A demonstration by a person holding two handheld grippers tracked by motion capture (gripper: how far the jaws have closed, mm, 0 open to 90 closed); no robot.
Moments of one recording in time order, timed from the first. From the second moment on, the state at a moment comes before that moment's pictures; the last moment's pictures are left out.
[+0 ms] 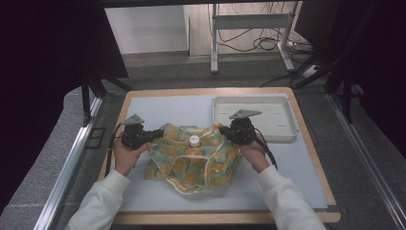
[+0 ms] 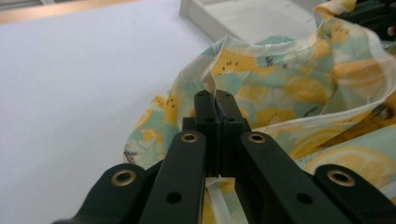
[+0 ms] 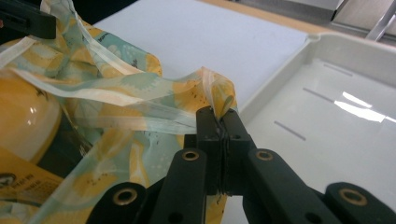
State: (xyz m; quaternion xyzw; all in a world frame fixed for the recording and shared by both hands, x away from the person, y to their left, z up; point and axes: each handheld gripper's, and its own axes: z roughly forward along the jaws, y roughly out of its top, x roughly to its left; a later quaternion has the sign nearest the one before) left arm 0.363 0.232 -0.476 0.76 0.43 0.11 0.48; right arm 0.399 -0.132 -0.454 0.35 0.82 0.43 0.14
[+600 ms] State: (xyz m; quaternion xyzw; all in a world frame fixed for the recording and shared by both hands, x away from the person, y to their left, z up) left arm 0.371 0.220 -0.512 0.78 0.44 0.08 0.43; right arm 0.394 -0.127 -0.480 0.34 0.84 0.40 0.13
